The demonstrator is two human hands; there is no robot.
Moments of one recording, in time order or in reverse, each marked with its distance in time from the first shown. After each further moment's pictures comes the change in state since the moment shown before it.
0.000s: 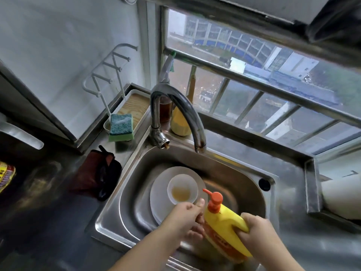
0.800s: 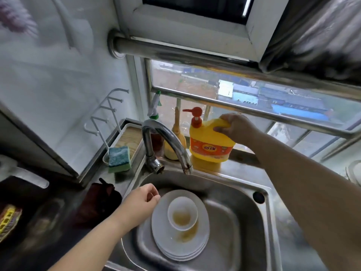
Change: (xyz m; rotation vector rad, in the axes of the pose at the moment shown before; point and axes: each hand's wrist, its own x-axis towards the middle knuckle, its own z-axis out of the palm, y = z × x) left_hand -0.038 0.086 -0.094 0.976 0.330 0.551; right_hand 0.120 -0.108 -0.200 0.040 0.465 -0.448
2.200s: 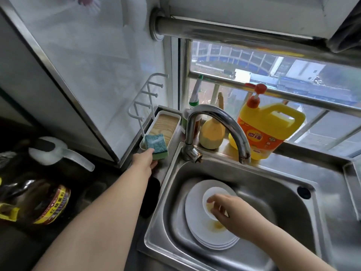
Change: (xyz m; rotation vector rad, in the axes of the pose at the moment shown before) left_hand 0.113 -0.100 -0.055 -1.103 0.478 -0.601; right_hand -0.157 -0.084 0.165 0.050 -0.398 -0.173
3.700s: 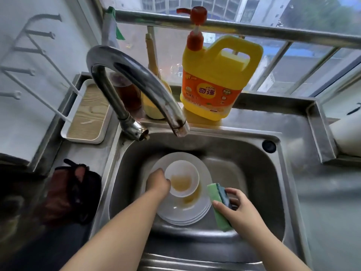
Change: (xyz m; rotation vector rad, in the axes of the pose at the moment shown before) left_hand -0.025 -0.196 0.086 1.417 -0.357 0.279; right_hand -0.072 0.110 0.086 0.907 0.329 0.840
